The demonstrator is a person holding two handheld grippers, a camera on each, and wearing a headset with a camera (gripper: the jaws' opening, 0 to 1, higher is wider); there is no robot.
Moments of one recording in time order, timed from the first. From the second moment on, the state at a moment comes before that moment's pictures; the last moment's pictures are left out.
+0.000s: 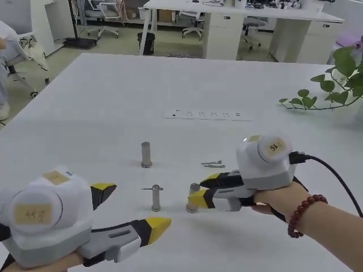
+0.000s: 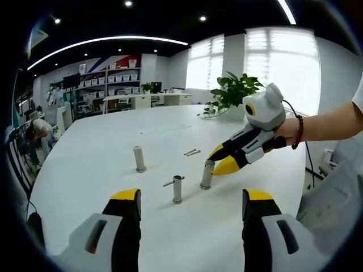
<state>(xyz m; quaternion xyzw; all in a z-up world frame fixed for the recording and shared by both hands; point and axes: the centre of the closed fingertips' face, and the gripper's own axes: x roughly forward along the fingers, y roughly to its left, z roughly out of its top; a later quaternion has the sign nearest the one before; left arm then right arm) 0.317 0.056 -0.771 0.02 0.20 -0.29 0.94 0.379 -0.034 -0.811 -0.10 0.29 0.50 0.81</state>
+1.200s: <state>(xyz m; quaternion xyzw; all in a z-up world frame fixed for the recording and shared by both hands) 0.324 0.063 -0.773 0.00 0.19 -0.28 0.94 0.455 -0.086 -0.822 -0.23 0.33 0.46 0.79</state>
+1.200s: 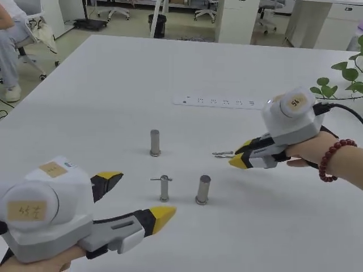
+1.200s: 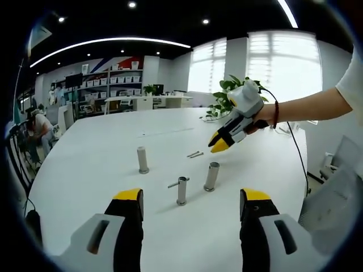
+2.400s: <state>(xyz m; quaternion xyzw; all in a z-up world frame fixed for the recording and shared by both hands) 0.327 0.073 -0.775 0.02 0.19 -0.26 0.95 0.502 -0.094 -0.863 -0.33 0.37 0.48 0.72</state>
